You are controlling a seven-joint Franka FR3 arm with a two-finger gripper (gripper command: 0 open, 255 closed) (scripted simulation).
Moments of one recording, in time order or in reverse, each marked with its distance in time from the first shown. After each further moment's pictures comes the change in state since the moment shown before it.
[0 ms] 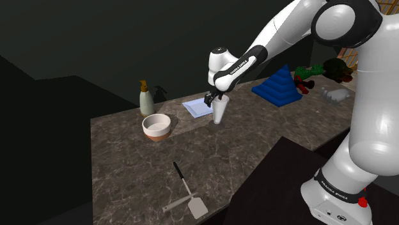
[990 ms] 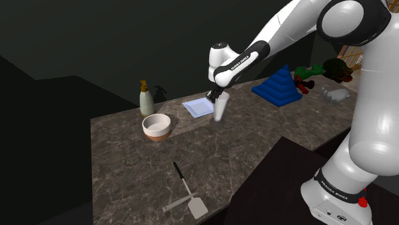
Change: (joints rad) arm -0.002 -0.036 0.006 0.004 0.012 -0.040 -0.015
